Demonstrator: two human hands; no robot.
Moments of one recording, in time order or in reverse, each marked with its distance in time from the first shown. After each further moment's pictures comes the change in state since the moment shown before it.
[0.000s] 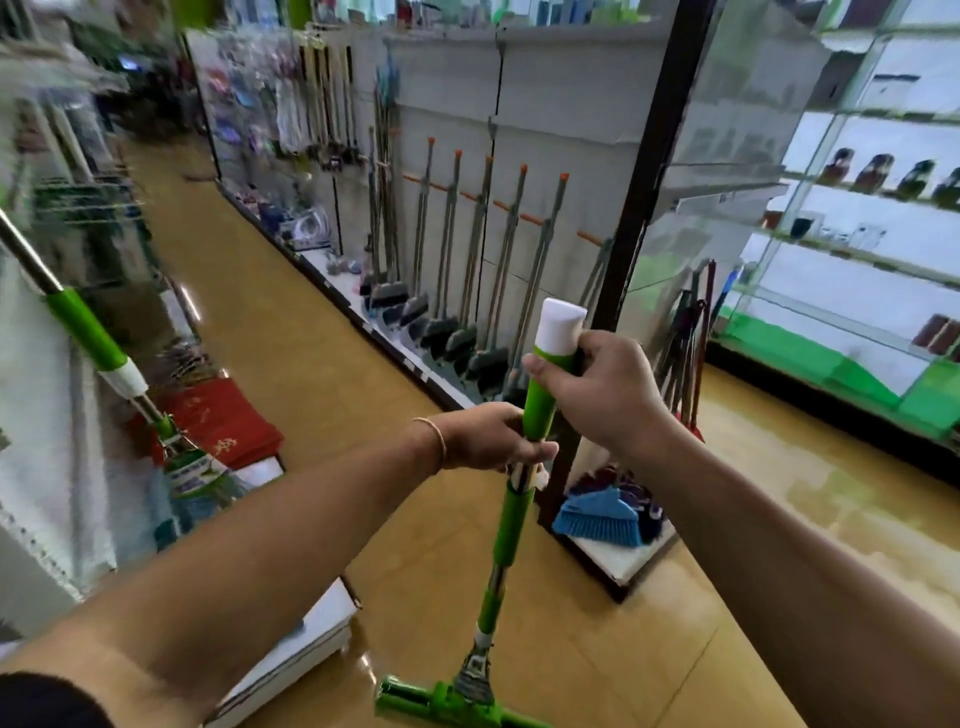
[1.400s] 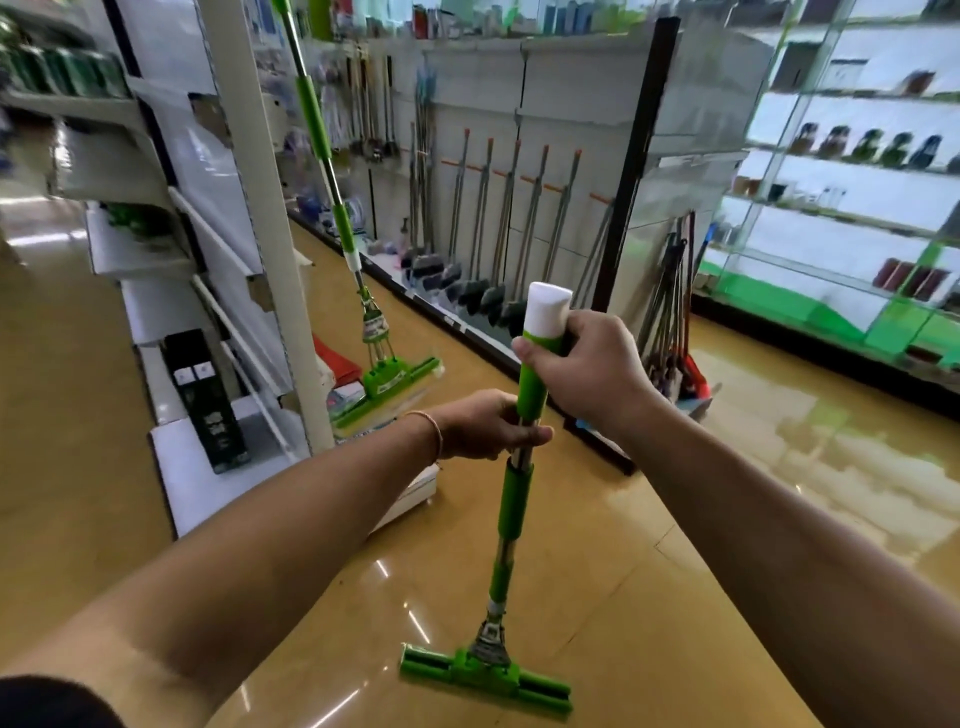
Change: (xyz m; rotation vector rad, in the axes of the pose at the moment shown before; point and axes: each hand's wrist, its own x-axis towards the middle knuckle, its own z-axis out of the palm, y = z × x) left_hand -0.498 0.000 0.211 0.059 0.077 -0.058; right_hand -0.476 -0.257 0.010 -0.044 0.019 0.000
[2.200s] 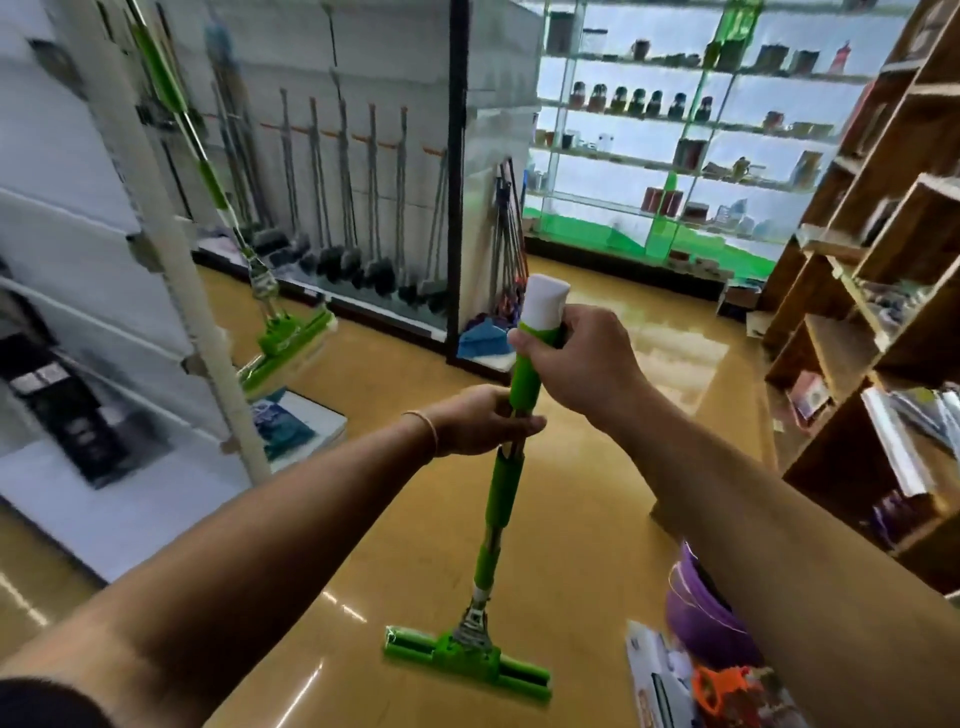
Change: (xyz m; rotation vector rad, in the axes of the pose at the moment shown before) left_hand -0.230 0.000 0.131 0.067 -0.275 0.226; right_hand -0.288 -0.107 -0.024 -0.208 0.286 0.205
